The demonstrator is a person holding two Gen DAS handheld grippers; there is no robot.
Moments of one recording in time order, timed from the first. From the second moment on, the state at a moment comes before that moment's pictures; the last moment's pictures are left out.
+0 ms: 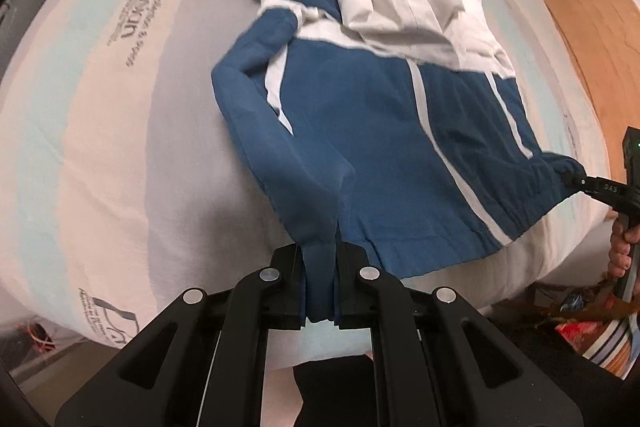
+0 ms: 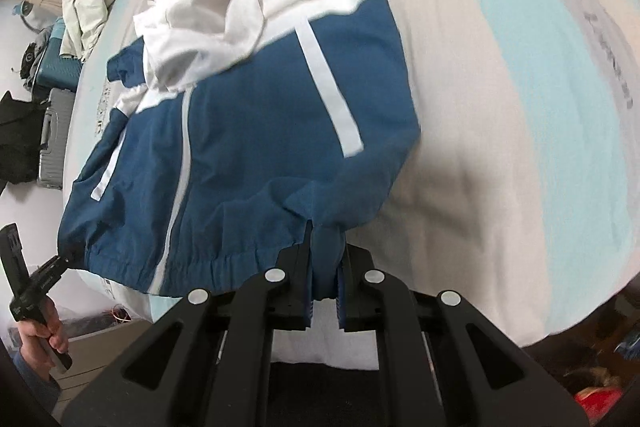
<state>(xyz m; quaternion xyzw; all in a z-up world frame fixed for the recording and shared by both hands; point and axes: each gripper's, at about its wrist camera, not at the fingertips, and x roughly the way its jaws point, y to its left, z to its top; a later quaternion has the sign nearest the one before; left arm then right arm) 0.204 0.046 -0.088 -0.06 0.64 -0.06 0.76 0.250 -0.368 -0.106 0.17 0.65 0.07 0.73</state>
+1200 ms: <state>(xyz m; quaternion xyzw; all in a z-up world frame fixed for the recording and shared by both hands) 0.428 0.091 -0.070 -0.09 0.59 -0.09 0.79 0.467 -0.354 -0.064 0.16 0.61 0.10 0.77</state>
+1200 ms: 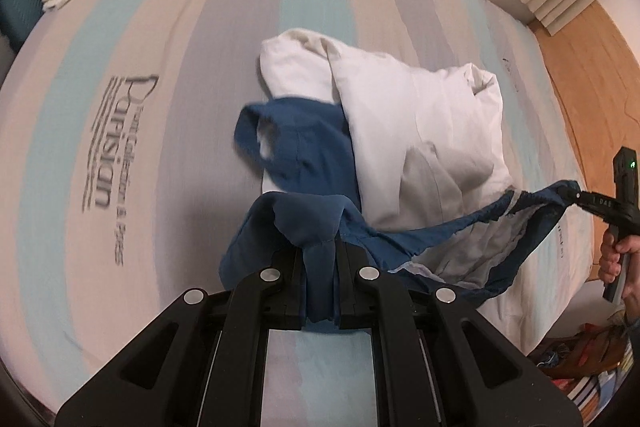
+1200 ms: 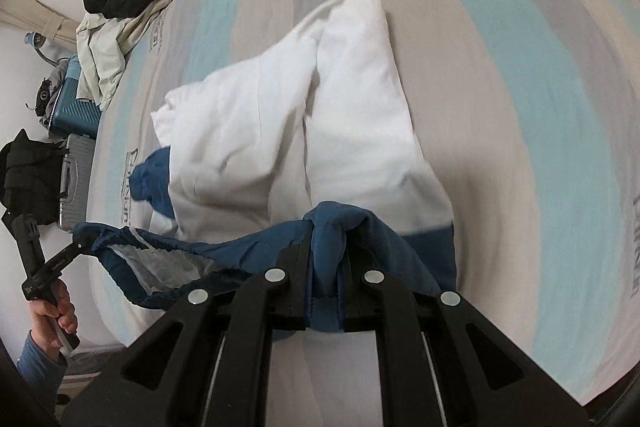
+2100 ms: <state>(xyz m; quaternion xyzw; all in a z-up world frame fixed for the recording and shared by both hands) 0.634 0.085 -0.100 -0.08 0.60 -0.10 0.79 0.641 -0.365 -0.084 0.19 0.60 0.04 0.78</state>
